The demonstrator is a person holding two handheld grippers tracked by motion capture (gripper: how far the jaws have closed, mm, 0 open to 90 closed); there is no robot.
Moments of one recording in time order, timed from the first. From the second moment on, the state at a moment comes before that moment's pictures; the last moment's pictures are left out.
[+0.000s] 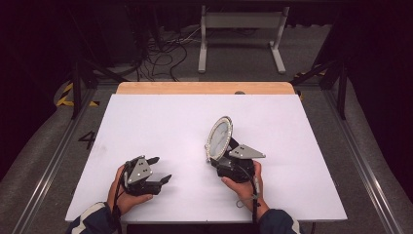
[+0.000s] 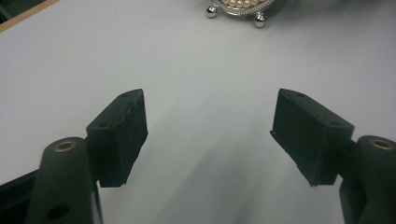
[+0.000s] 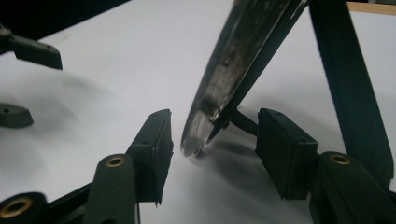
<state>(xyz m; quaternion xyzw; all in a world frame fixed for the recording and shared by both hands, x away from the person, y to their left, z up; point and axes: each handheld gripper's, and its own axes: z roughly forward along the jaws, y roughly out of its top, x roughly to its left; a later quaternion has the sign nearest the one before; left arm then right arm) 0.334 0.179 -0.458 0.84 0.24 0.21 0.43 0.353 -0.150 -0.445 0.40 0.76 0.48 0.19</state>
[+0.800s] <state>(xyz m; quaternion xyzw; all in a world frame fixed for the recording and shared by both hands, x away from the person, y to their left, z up) 0.341 0.171 -0.463 0.86 0.23 0.21 0.40 0.359 -0.144 -0.449 0.41 0.74 0.49 0.19</state>
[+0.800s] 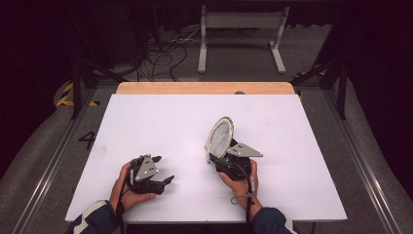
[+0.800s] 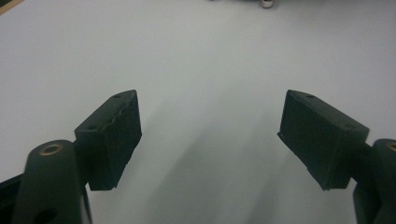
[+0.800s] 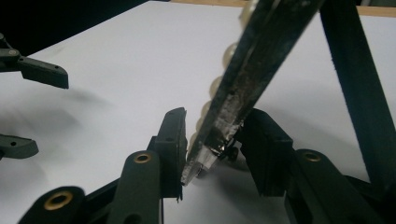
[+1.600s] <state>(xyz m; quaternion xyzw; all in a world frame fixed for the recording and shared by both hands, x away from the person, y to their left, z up) 0.340 0.171 -0.463 0.86 0.23 0.20 0.40 0.352 -0.166 -0.446 0.39 0.76 0.49 0.17</state>
